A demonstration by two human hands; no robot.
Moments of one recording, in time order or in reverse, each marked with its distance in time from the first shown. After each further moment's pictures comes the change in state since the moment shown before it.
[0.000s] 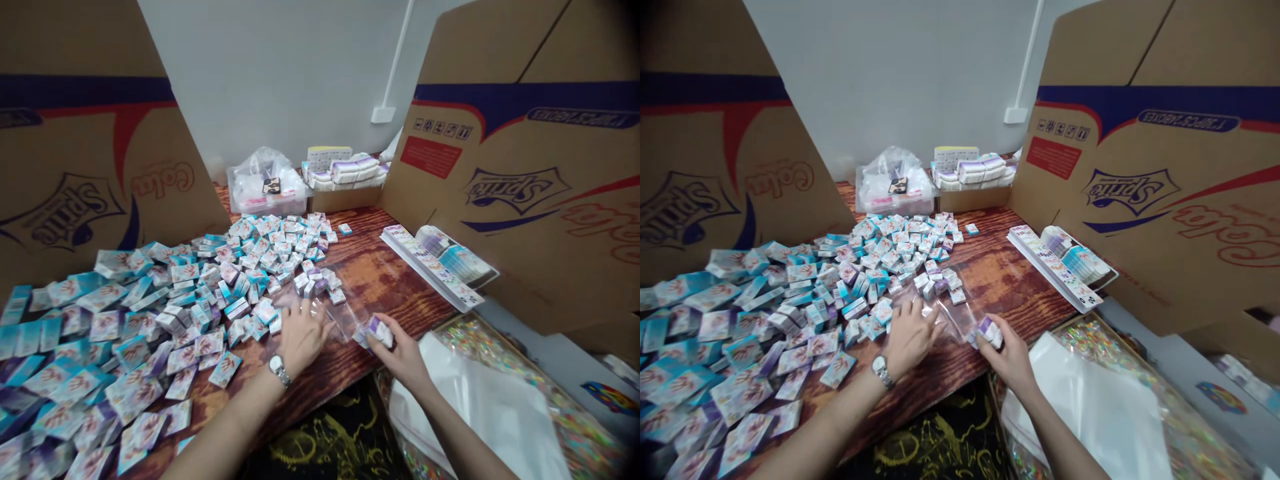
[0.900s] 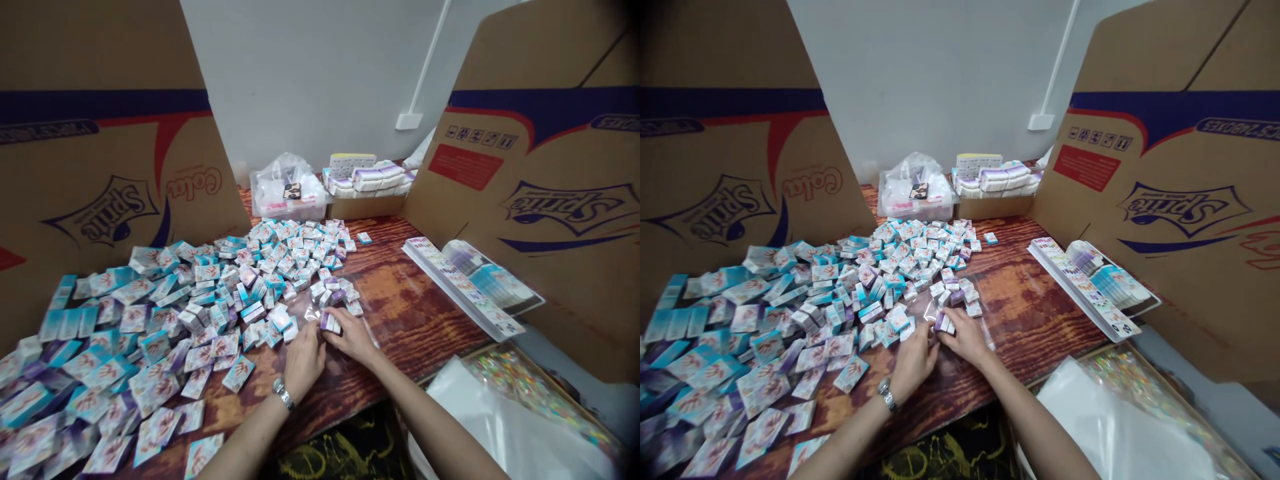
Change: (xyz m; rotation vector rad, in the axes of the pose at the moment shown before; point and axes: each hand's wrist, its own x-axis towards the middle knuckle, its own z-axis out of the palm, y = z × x) left_hand -0.025 -0.029 0.038 -0.343 0.036 -0.228; right_hand 0.080 -0.019 0.102 -0.215 -0.324 -0.470
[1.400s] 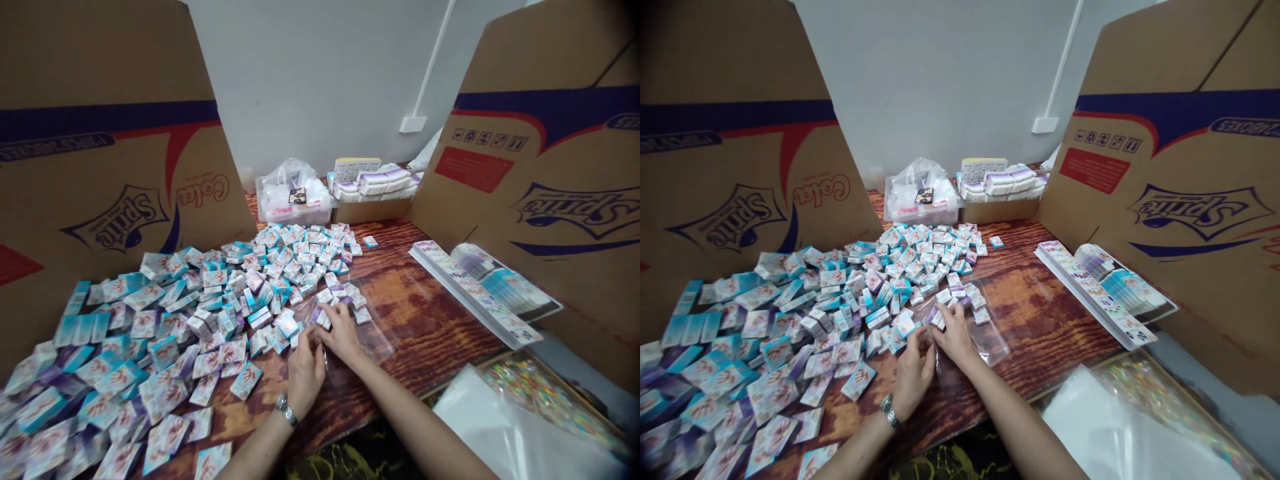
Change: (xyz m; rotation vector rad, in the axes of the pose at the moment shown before) left_hand -0.015 -0.010 0.001 -0.270 0.237 -0.092; right_hand 0.030 -0.026 0.033 -0.141 0.157 0.171
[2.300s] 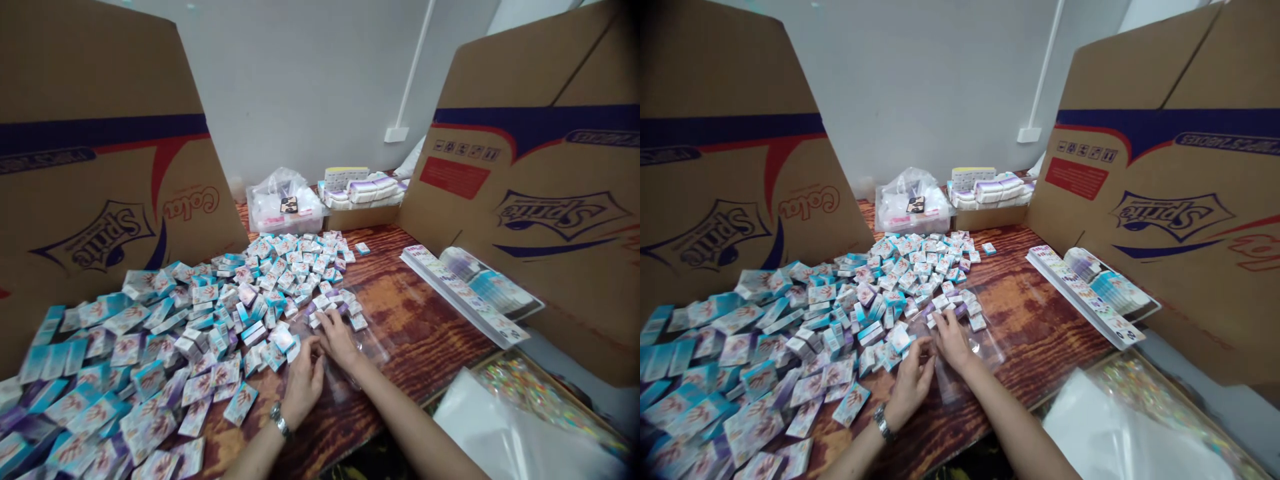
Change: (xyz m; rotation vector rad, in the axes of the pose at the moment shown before) left_hand 0.017 -0.003 -0.007 -0.200 -0.227 0.049; right_hand 0.007 0.022 0.012 -0.095 0.051 -0.253
